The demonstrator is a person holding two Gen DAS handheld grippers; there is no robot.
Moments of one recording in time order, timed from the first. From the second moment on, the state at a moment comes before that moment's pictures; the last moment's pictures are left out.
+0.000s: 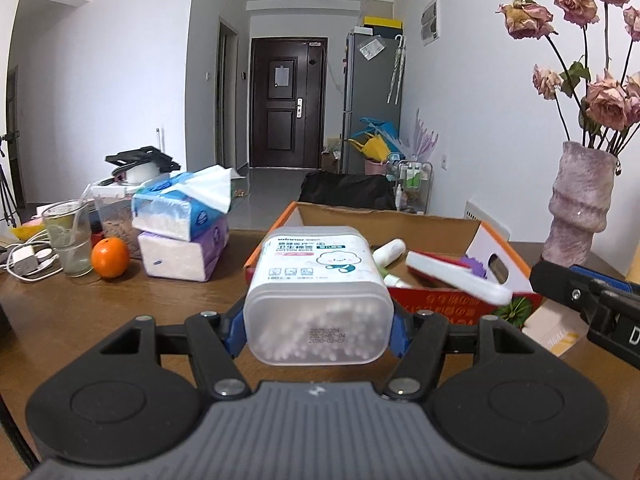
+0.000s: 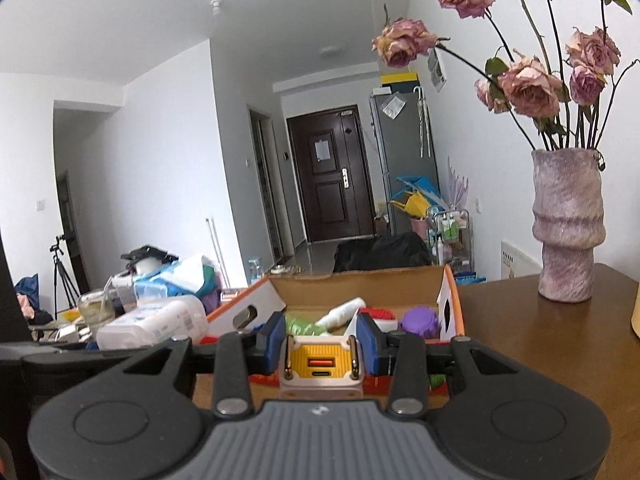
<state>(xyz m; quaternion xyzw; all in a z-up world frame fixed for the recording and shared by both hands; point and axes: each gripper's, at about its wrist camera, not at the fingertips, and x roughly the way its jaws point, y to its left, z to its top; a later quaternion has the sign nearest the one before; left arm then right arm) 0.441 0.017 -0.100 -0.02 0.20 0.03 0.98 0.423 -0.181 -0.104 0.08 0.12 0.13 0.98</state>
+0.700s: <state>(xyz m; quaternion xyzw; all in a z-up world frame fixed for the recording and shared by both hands) 0.540 -0.007 -0.093 -0.03 0.18 0.01 0.98 0.520 -0.187 -0.090 0.09 0.10 0.12 0.98</state>
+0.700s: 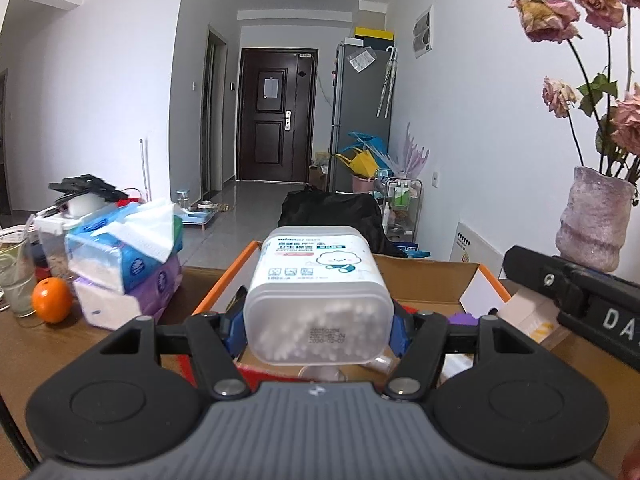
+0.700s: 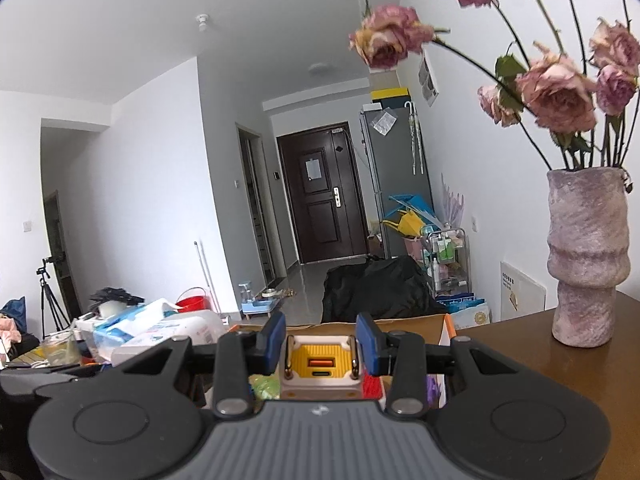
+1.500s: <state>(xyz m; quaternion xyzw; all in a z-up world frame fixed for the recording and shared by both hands) 0.637 -0.007 -0.117 -0.01 0.21 0.04 0.98 0.628 -0.175 -0.119 0.06 0.16 0.09 0.98</state>
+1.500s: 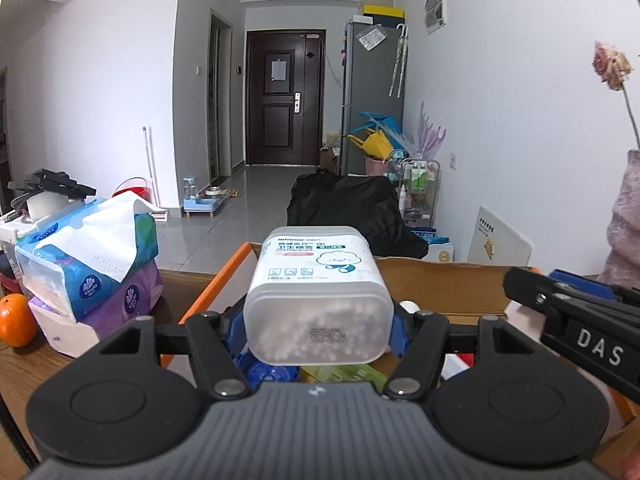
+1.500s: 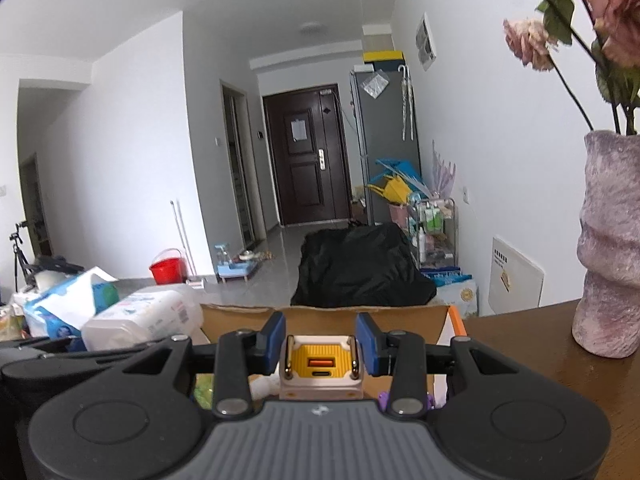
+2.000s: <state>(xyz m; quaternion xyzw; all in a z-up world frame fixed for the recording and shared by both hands) 0.657 0.012 -0.125 -0.03 0.23 0.03 0.97 0.641 -0.170 -0.125 0.05 0.18 0.08 0.98</state>
